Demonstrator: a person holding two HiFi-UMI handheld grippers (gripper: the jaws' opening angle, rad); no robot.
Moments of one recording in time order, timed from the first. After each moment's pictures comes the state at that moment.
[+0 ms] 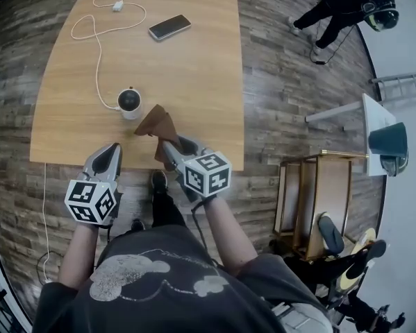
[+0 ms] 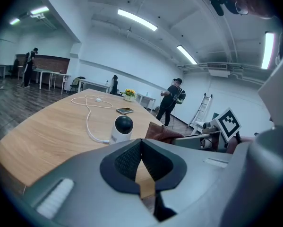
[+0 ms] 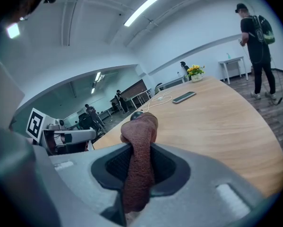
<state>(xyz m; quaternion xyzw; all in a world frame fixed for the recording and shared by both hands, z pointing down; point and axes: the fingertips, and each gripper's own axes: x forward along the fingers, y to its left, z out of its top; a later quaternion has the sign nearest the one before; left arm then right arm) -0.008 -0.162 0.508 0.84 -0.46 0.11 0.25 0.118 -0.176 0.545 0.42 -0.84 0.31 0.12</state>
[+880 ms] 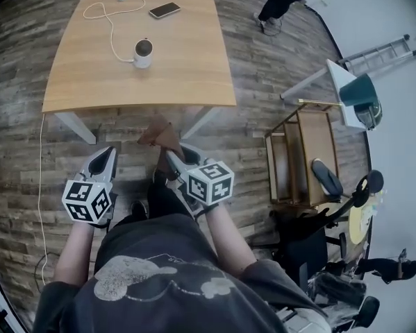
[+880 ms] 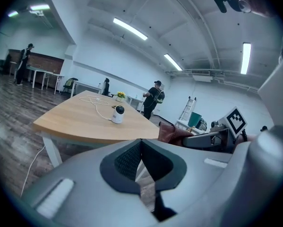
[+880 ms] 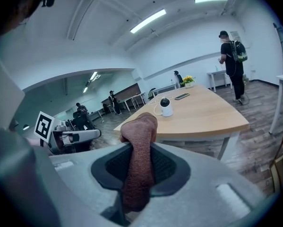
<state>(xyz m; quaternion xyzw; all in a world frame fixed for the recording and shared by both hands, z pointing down) -0.100 0.054 0.495 0.88 -0.41 0.08 0.24 0.050 0.075 0.509 0.49 -0.81 0.29 0.12</state>
